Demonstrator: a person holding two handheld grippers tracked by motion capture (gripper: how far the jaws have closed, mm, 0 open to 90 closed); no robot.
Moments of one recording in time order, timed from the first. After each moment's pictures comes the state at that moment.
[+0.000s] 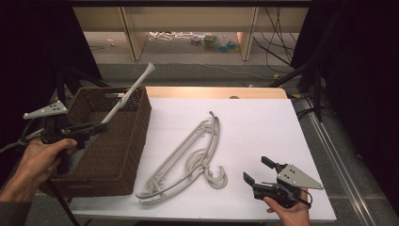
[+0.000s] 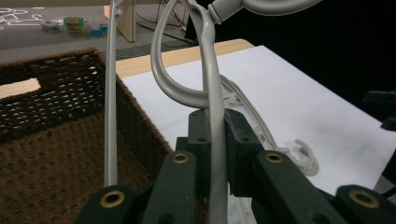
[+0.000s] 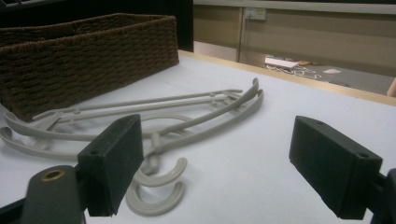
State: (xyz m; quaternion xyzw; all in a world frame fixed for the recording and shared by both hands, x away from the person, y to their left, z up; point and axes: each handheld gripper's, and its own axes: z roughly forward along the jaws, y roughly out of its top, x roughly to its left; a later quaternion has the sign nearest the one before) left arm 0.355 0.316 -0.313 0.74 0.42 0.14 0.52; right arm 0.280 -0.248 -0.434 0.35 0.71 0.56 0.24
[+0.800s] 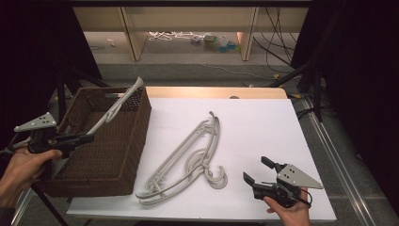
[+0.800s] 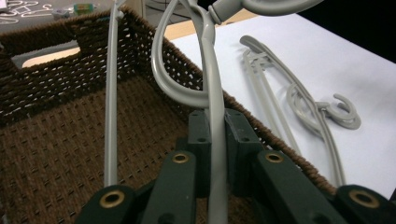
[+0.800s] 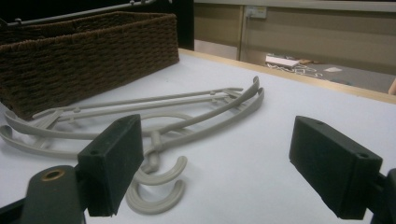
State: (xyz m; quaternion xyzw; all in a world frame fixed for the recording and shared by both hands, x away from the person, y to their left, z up) left arm 0.356 0.367 -0.351 0.77 0.41 0.15 0.48; right arm 0.281 -0.250 -0.434 0.35 0.72 0.55 0.25
